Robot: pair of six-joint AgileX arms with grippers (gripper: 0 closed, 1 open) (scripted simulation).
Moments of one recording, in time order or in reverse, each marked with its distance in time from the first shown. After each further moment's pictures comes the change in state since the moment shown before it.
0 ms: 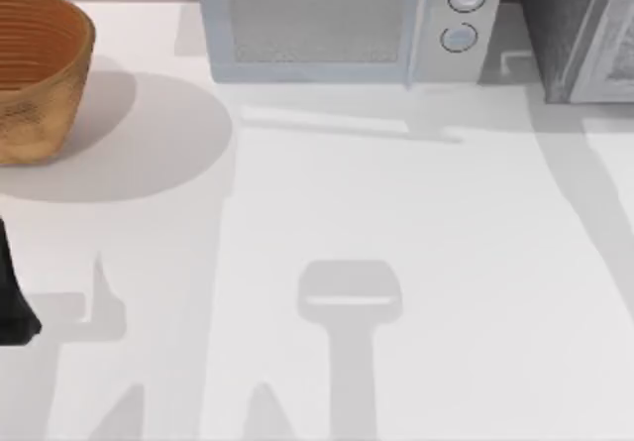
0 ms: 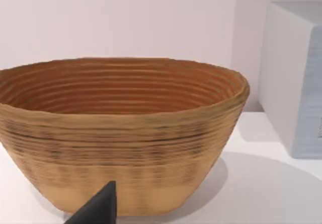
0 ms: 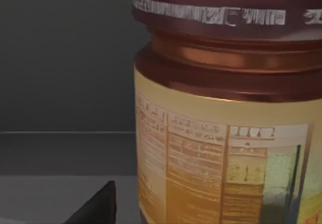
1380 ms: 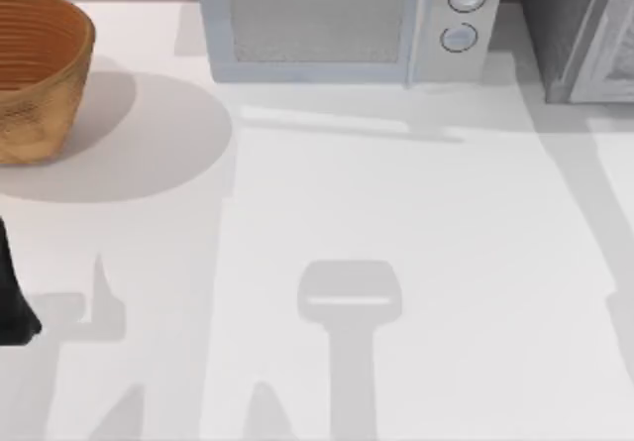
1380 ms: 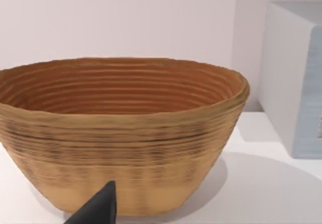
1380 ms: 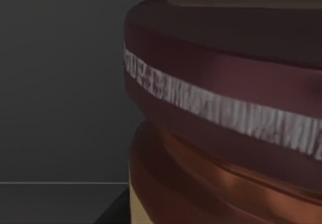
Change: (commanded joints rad) left arm 0.000 0.000 0.000 0.000 0.000 0.000; right arm -0.040 0.226 0.206 0.023 -0.035 0.000
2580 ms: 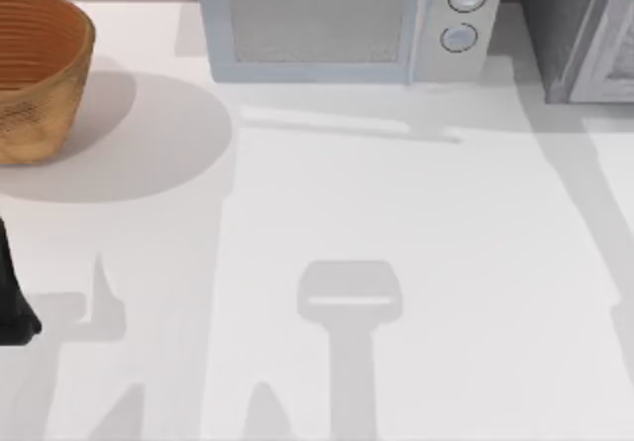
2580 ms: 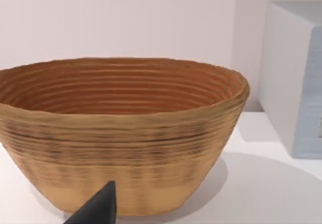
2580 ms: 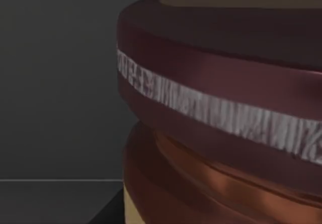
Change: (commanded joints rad) left arm 0.000 0.000 0.000 0.000 0.000 0.000; right arm 0.027 -0.038 0.009 -0.039 0.023 0.000
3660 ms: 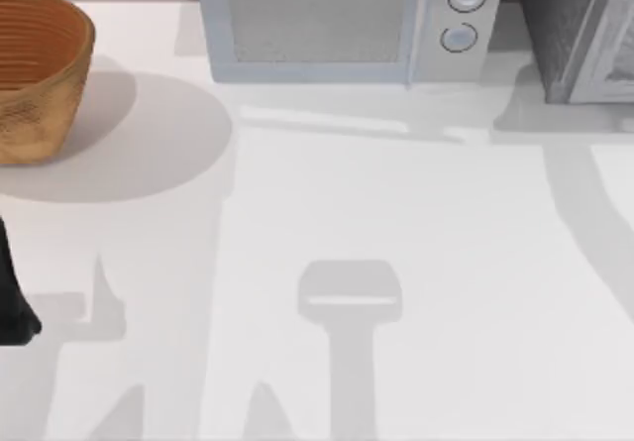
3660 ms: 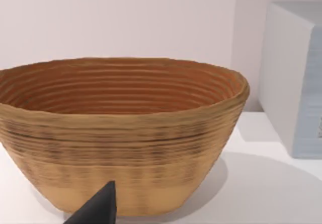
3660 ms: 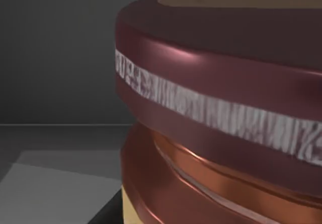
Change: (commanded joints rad) left arm 0.000 0.000 0.000 0.000 0.000 0.000; right arm 0.171 -0.397 -0.058 -0.344 0.168 -0.001
